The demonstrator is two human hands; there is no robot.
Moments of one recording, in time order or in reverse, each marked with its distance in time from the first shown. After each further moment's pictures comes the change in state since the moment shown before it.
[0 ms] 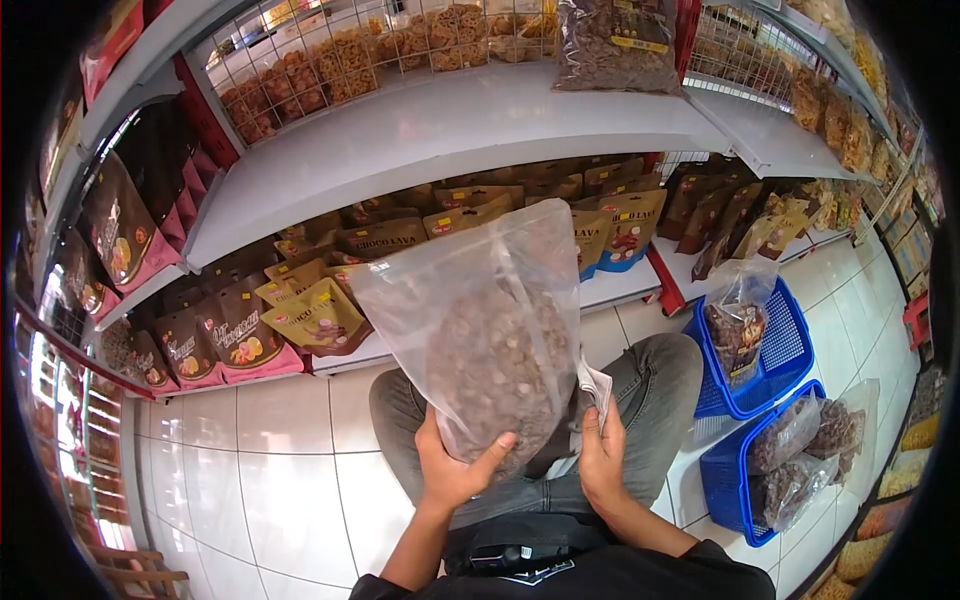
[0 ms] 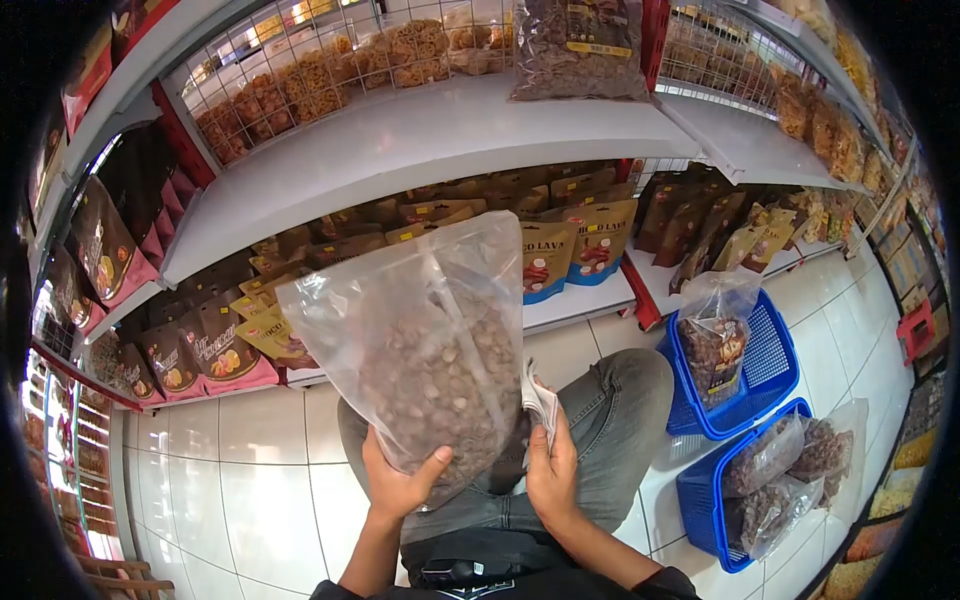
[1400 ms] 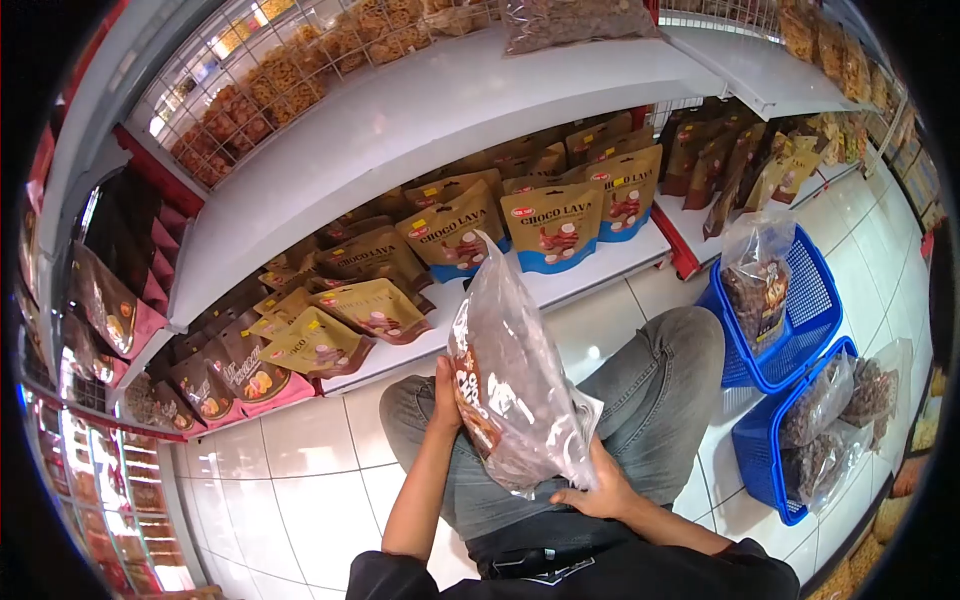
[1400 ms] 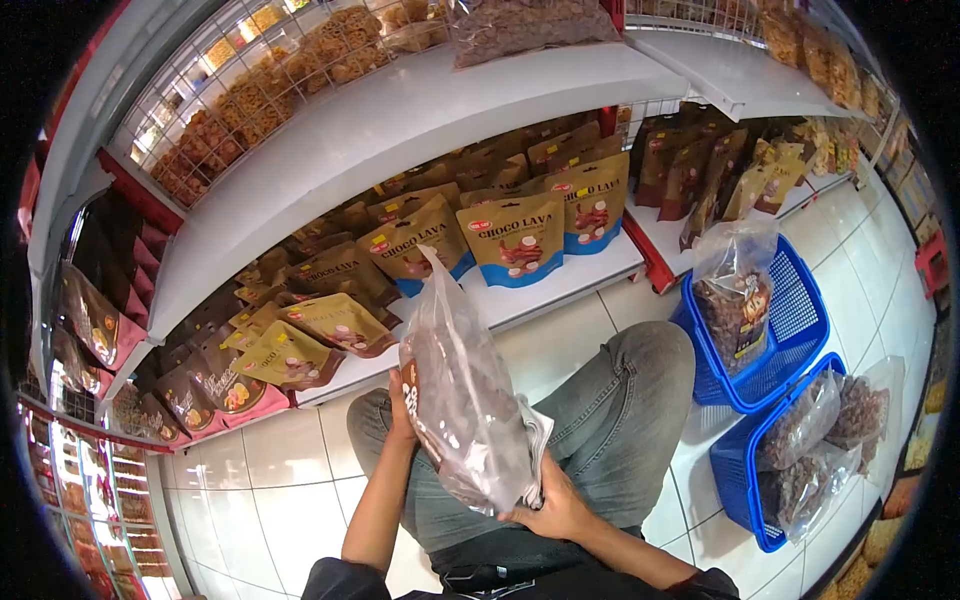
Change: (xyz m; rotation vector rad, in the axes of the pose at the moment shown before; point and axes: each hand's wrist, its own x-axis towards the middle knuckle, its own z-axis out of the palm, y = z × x) left_hand 0.093 -0.193 -0.016 -0.447 -0.114 -0.456; right_hand -0.030 0.052 -0.030 -0.155 -0.459 -0.045
